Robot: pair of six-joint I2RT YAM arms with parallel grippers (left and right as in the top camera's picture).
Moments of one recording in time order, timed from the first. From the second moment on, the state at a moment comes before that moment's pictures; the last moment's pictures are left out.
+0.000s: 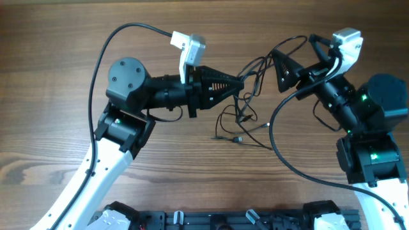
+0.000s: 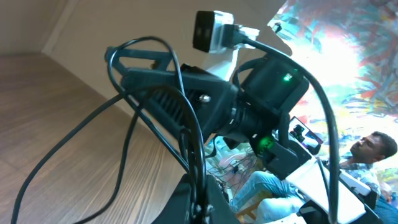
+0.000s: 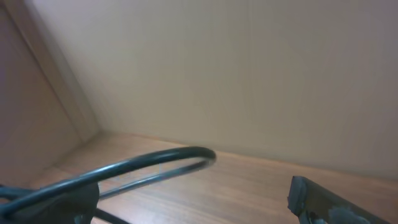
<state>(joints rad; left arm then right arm) -0.44 1.23 1.04 0.32 1.05 -0.78 0.12 0.95 0.99 -0.09 -0.40 0.19</state>
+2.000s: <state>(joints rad) -0.29 1.21 1.04 0.54 1.53 -0.62 0.12 0.66 0.99 -0.41 -0.82 -0.54</state>
